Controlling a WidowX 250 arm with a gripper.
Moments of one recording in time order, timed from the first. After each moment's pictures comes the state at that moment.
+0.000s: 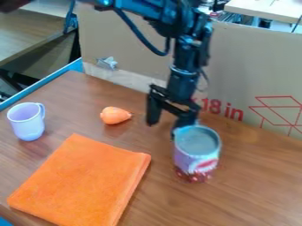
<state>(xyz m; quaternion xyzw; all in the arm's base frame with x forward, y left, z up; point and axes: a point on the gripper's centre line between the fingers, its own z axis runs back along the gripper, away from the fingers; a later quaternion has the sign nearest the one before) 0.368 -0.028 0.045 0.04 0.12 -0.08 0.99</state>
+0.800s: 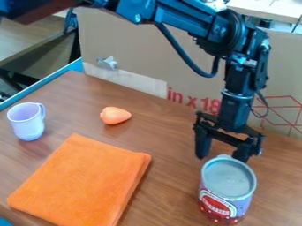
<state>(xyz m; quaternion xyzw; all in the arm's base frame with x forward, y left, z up) 0.347 -0.119 0.044 -0.02 0.12 -0.07 0.99</state>
